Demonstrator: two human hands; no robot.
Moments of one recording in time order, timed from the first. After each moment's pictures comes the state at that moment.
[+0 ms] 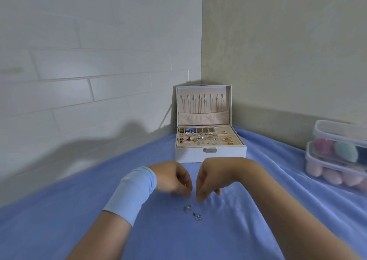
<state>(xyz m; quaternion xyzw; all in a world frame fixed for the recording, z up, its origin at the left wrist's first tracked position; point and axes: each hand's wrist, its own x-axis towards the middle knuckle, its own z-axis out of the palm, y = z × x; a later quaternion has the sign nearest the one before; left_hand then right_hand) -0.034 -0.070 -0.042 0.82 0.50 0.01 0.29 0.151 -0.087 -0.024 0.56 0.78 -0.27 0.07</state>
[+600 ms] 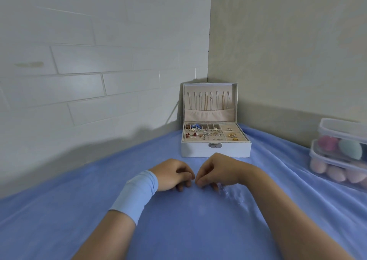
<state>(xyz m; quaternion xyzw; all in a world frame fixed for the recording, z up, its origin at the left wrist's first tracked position) -0.048 -0.081 -0.069 0.78 0.49 0.14 0.36 0.155 -0.094 -0.056 0.54 0.75 -0.36 -0.13</state>
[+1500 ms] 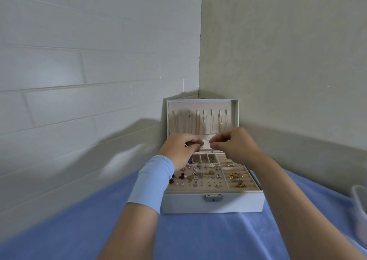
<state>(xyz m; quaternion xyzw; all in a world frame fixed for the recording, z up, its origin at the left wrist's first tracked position) 0.038 0.103 -0.011 0.78 0.45 0.35 0.26 0.230 0.091 -0.008 0.61 0.63 -0.22 -0.42</state>
